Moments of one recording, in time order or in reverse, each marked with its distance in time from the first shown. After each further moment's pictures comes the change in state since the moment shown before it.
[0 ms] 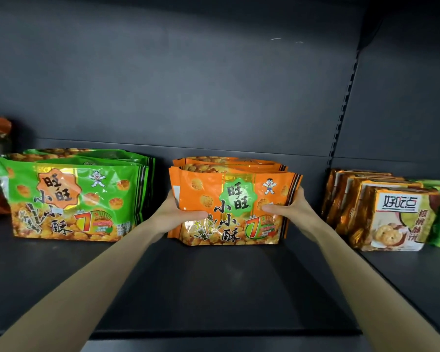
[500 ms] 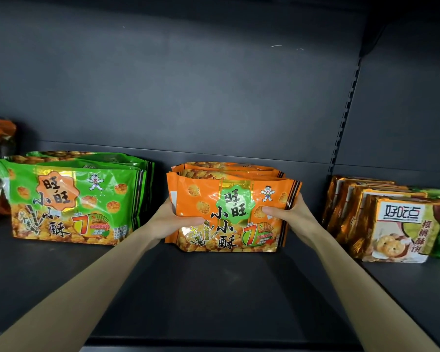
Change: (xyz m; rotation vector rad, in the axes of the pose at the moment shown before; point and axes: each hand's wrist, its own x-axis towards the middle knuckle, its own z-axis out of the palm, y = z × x) left_hand 0.001 -0.005 0.000 -0.031 -0.005 0.010; right_hand 0.006 0.000 -0.005 0.071 -0.032 -0.022
